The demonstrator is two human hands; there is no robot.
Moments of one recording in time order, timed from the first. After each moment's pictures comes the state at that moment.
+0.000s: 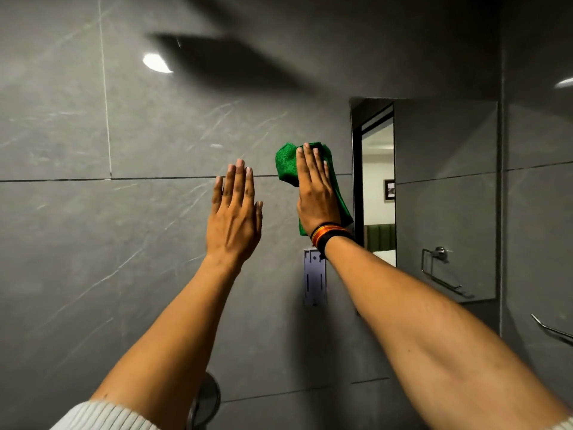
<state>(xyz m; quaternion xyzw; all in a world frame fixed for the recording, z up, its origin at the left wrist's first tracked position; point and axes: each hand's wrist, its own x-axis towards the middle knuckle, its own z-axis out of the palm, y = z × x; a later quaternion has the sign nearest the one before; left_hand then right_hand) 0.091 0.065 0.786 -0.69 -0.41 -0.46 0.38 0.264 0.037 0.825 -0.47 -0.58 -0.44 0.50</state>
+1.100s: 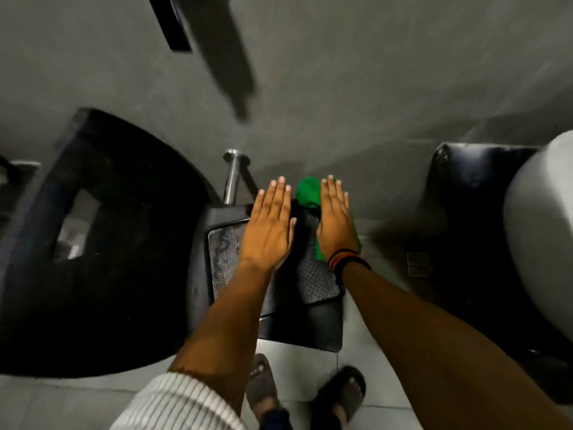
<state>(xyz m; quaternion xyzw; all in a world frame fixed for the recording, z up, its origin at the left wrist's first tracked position) 0.010 0.037 0.015 -0.84 -0.53 -0.06 -0.02 0.173 0.032 0.004 -0.70 -0.66 0.14 0.24</state>
